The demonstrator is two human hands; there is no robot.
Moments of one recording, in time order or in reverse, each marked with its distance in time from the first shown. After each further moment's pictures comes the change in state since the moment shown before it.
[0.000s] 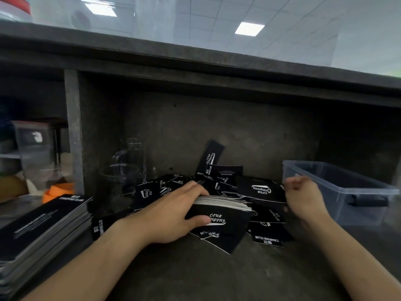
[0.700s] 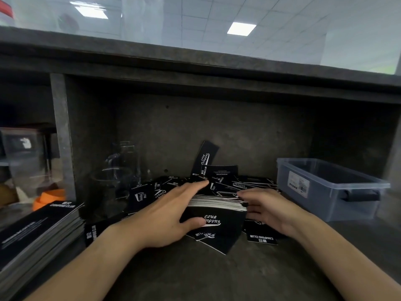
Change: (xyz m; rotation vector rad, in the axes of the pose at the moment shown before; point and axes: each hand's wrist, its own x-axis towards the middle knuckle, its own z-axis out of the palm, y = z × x) left_hand -0.005 0.008 -0.005 -0.032 -0.035 -0.039; right_hand -0.024 -0.014 0.027 0.480 -0.675 0.282
